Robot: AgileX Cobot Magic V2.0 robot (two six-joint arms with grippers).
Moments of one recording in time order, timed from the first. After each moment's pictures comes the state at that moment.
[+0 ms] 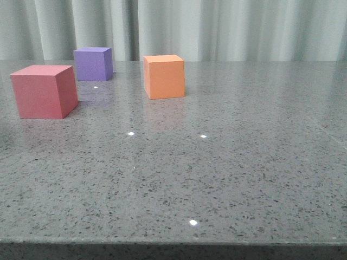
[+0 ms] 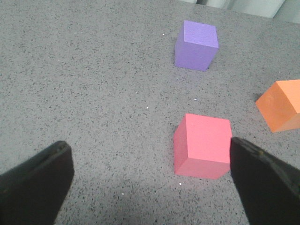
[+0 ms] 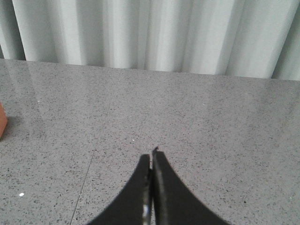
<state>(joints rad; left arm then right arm) -0.11 0.91 -0.94 -0.03 0.67 -0.22 0.12 0.49 -0.57 -0.32 0.35 0.28</state>
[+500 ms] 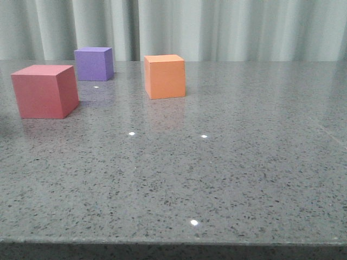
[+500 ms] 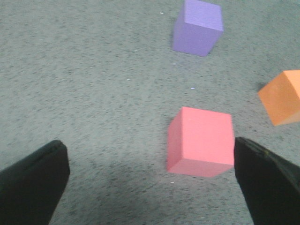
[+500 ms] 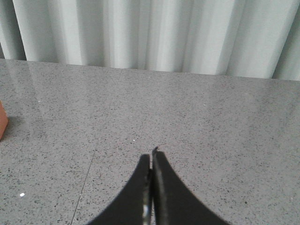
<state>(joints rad) -0.17 1.05 -0.98 -0.08 0.65 -0.22 0.12 0.49 -0.57 -0.32 0.35 0.28</state>
